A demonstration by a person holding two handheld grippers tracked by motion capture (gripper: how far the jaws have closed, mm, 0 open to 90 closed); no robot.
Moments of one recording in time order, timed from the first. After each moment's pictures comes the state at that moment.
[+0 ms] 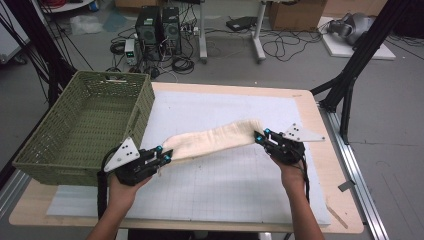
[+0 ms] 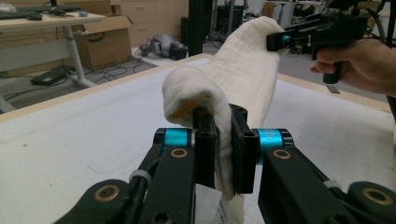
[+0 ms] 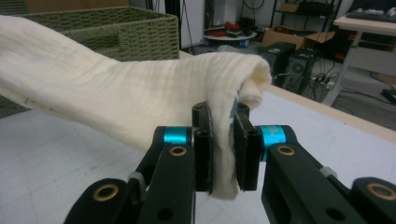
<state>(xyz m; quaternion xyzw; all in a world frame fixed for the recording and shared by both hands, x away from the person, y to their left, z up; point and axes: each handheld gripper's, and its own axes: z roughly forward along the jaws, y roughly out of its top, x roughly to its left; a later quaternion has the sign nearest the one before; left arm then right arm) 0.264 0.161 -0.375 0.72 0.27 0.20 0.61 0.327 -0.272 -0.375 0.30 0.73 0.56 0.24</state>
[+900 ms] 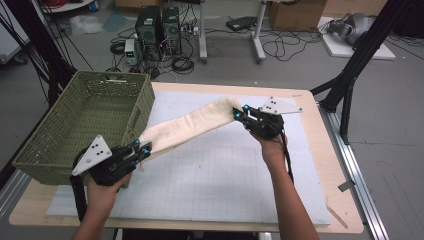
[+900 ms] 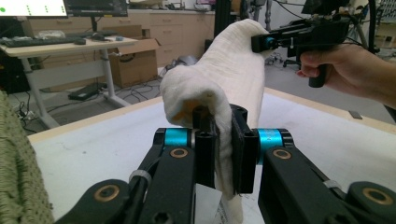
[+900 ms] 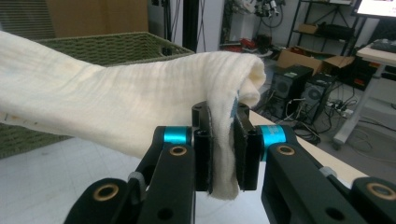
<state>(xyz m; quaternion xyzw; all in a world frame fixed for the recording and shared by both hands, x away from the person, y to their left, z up) 0.247 0.203 -0.350 0.68 0.29 0.25 0.63 0.374 -0.213 -0.331 0.25 0.74 0.58 0.23</state>
